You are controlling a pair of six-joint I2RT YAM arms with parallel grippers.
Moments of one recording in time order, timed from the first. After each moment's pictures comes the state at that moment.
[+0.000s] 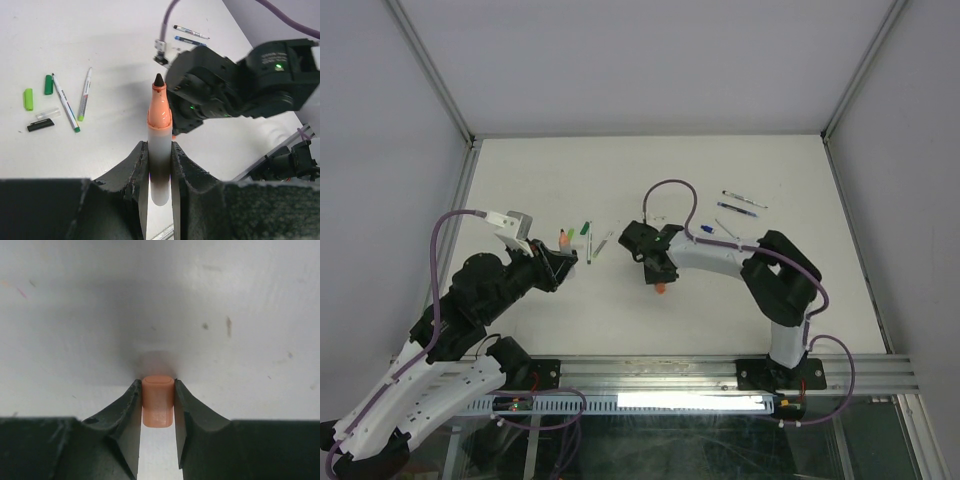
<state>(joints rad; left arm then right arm) -0.73 0.47 0.79 -0.54 -0.11 -0.47 0.96 1.93 1.34 -0.75 0.34 0.80</state>
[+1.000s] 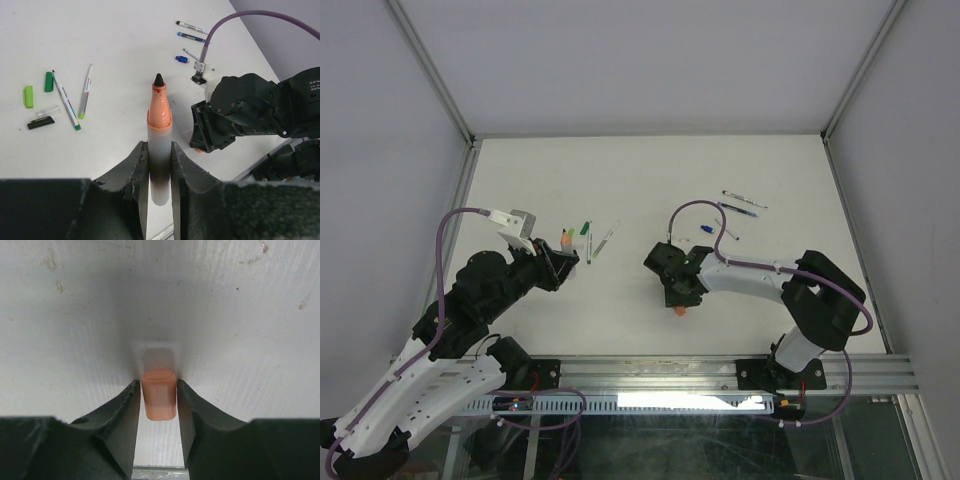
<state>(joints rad) -0.73 0.50 0.79 -0.54 -0.11 -0.47 0.99 1.61 0.94 -0.70 0.24 0.87</state>
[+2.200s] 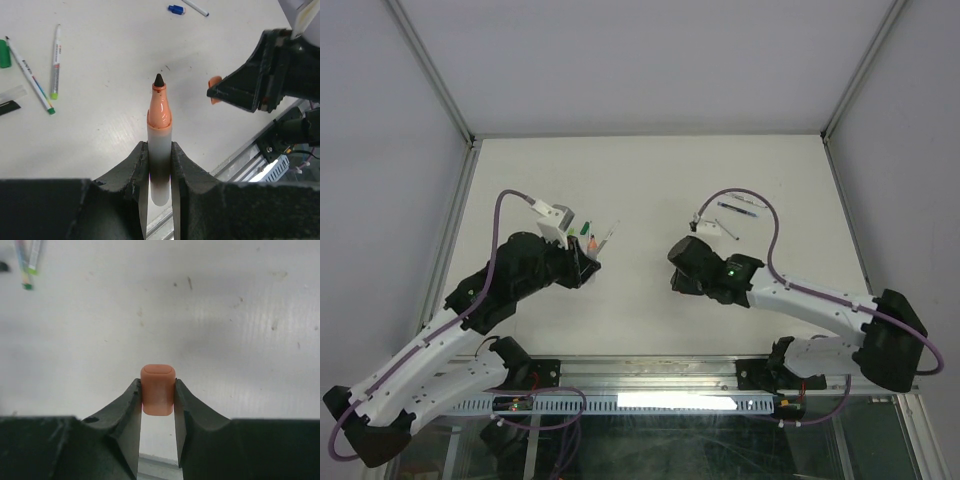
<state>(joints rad) -0.73 0.69 0.78 -0.51 0.01 -0.46 1.00 1.28 0.85 -0.62 0.36 0.96</state>
